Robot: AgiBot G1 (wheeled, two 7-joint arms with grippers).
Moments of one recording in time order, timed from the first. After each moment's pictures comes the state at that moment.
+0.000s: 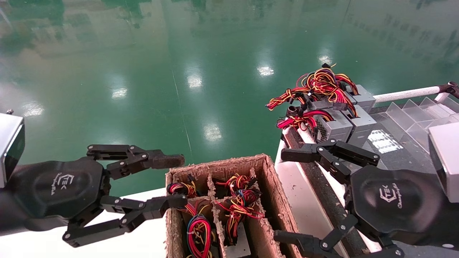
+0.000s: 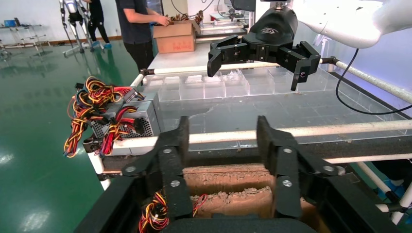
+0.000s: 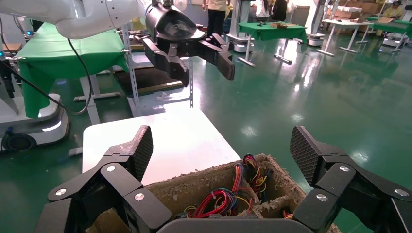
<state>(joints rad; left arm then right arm) -1.10 0.57 0.39 -1.25 0.65 1.45 -0.13 1.07 -0.61 -0.28 1.28 -0.74 -1.49 0.18</state>
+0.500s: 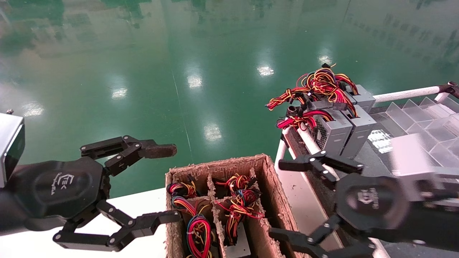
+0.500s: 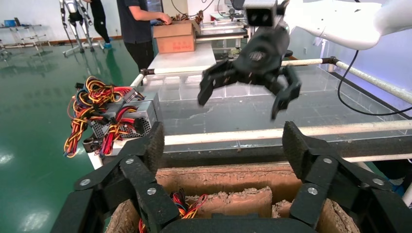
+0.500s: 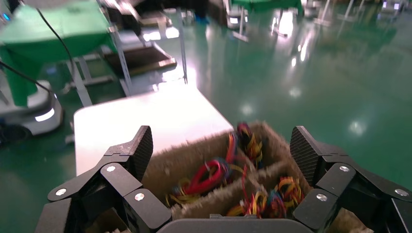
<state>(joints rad) -1.10 0.57 0.39 -1.25 0.65 1.45 -0.13 1.10 -0.65 -0.35 1.27 -0.87 -1.44 0.22</state>
